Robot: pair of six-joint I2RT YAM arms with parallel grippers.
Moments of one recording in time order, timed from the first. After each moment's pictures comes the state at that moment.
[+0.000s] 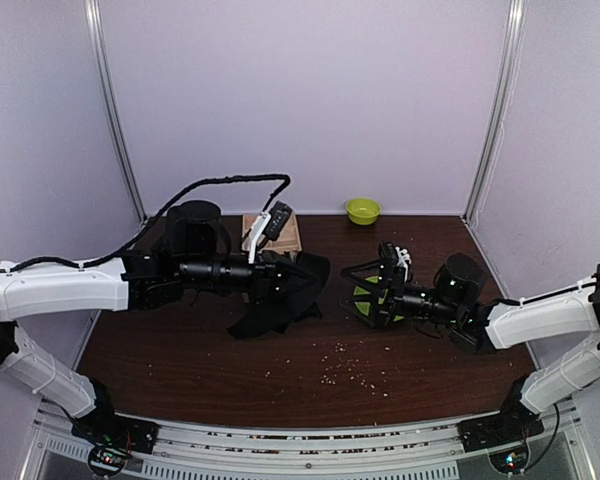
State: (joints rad) left arm -0.96 1.38 0.99 0.14 0.45 -0.30; right arm 0.78 1.34 0.48 0.93 -0.51 1.39
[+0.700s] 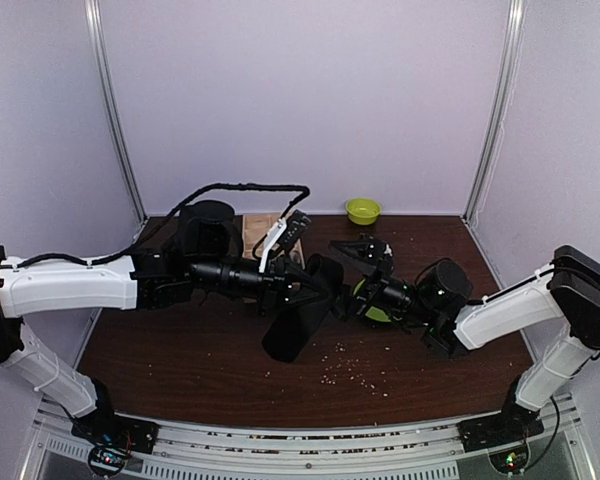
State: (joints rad) left arm -1.01 1.43 1.05 0.12 0.57 -0.19; right arm 0.90 1.58 0.58 1.37 -0.36 1.73
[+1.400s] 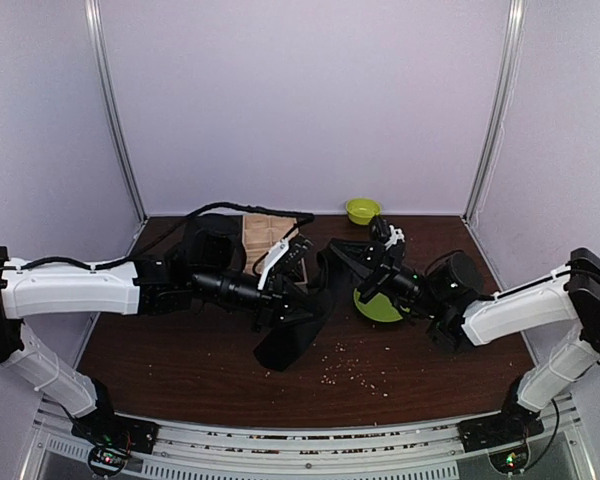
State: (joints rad) left arm -1.00 1.43 1.00 0.05 0.60 -0.14; right arm 0.89 1.50 0.61 1.37 -0.31 1.69
